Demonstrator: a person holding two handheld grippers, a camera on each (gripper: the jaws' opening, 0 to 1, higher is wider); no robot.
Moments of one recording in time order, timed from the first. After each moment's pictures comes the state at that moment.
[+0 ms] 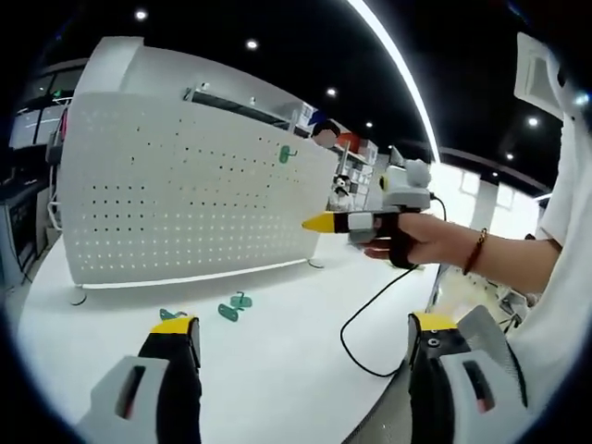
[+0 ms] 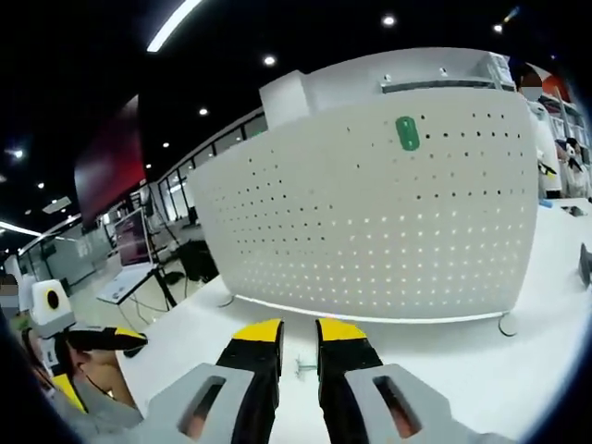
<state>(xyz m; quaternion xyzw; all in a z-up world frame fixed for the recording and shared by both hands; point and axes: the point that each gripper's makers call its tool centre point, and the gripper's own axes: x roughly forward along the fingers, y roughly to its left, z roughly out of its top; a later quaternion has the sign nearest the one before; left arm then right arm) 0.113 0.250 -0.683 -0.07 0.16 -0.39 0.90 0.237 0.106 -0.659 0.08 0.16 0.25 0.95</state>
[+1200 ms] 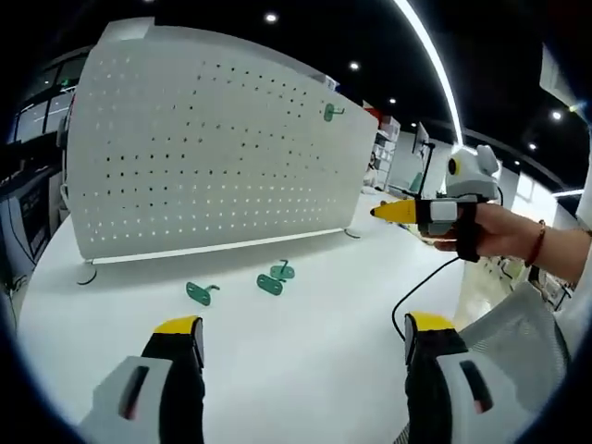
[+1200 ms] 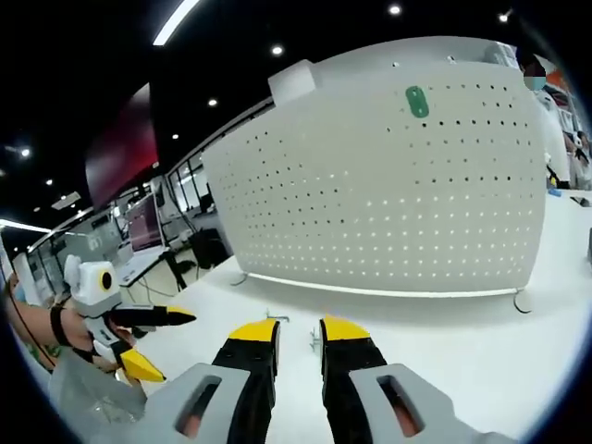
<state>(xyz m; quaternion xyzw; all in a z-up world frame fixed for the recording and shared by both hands) 0.166 0.272 -0.745 -0.05 0.22 -0.35 0.91 0.216 0.124 -0.695 0.07 0.18 0.28 0.94</state>
